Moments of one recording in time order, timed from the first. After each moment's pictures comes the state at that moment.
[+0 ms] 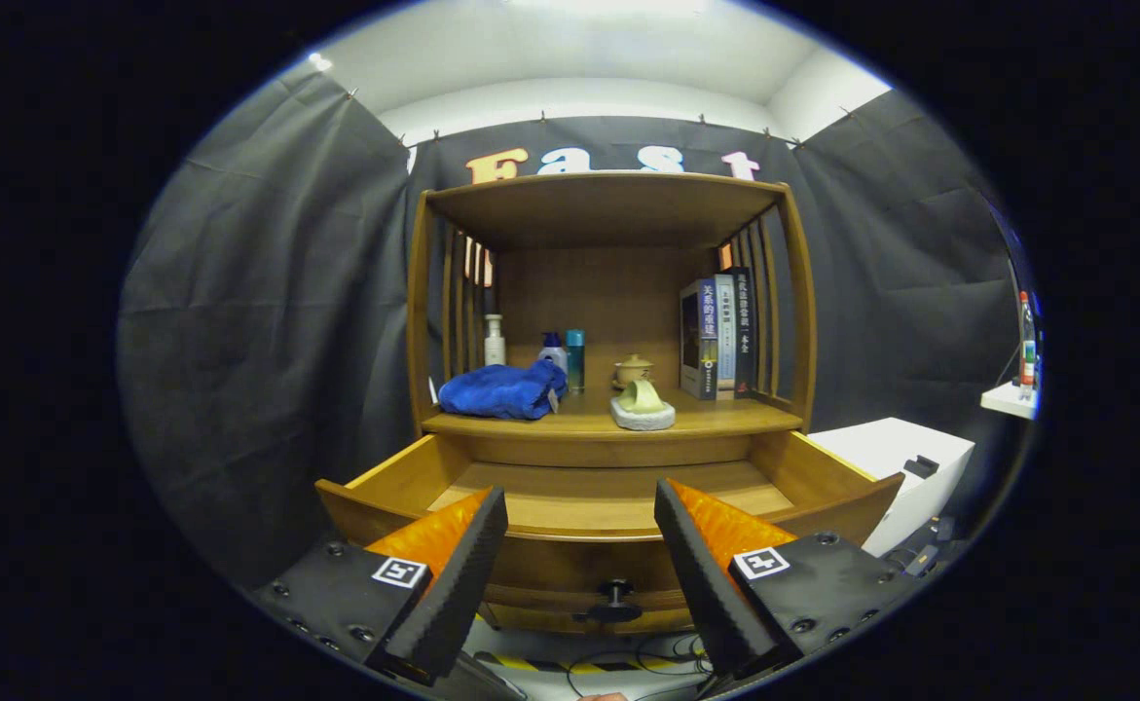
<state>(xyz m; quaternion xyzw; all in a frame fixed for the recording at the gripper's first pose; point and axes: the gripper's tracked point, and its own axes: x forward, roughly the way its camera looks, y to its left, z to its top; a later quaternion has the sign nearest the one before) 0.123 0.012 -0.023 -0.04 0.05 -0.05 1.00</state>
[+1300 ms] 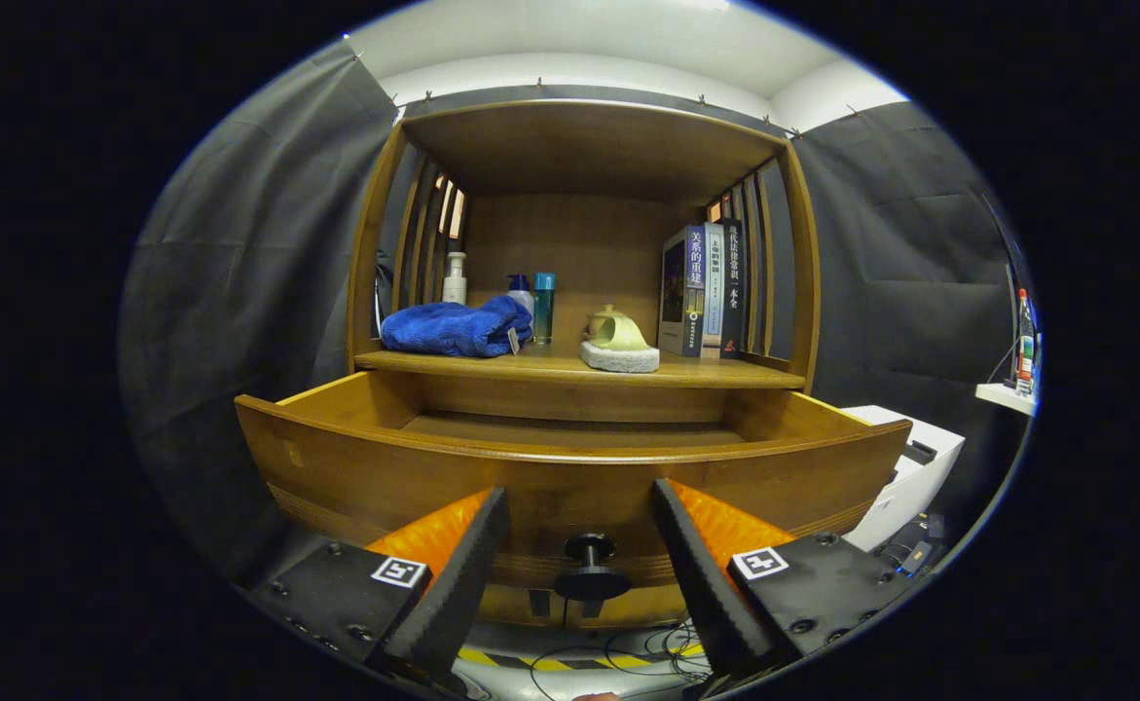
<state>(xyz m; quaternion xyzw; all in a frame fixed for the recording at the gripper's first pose) 0.197 -0.021 -0.096 -0.07 0.10 -0.09 0.99</state>
